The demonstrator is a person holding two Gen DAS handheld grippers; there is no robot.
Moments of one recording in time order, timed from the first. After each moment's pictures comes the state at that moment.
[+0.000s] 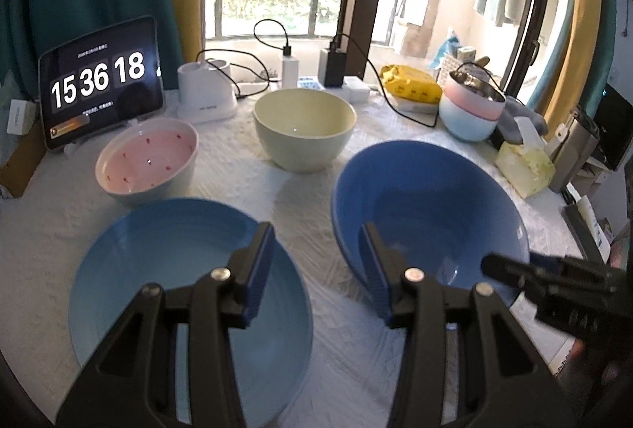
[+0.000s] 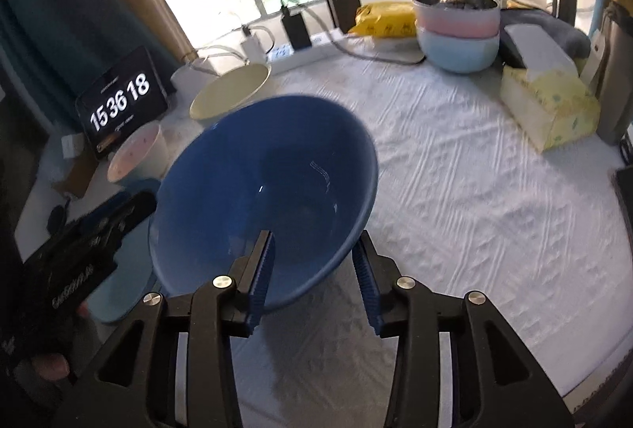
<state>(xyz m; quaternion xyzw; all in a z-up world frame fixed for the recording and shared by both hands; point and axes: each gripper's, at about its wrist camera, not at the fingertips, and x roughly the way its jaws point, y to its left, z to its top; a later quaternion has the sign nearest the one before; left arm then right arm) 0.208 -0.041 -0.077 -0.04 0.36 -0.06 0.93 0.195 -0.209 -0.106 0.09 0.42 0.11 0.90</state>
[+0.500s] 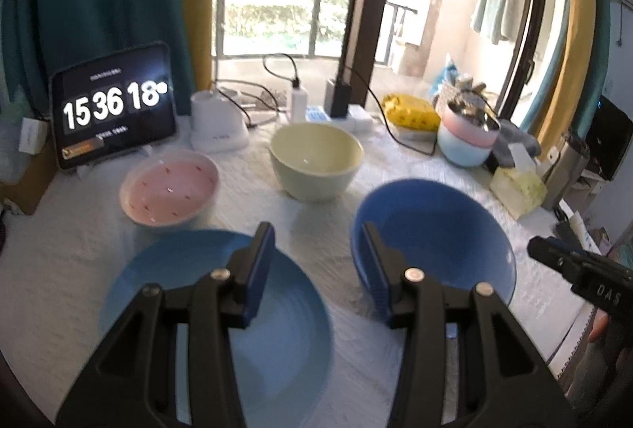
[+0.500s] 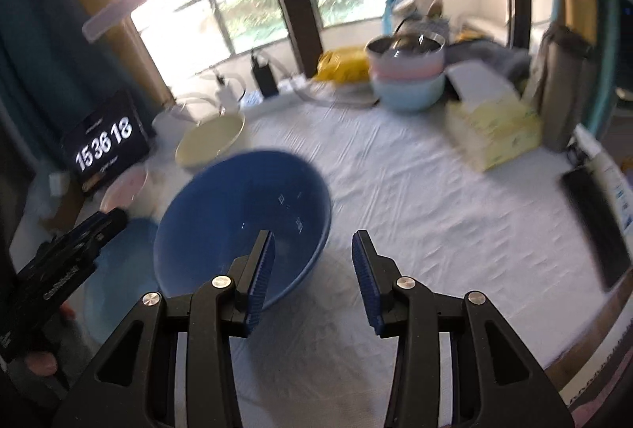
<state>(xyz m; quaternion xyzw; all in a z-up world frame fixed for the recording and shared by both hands) 0.199 -0.015 -0.043 -0.05 0.32 -0.06 0.94 0.163 -0.225 -0.064 0.09 0.35 0.03 0.93</state>
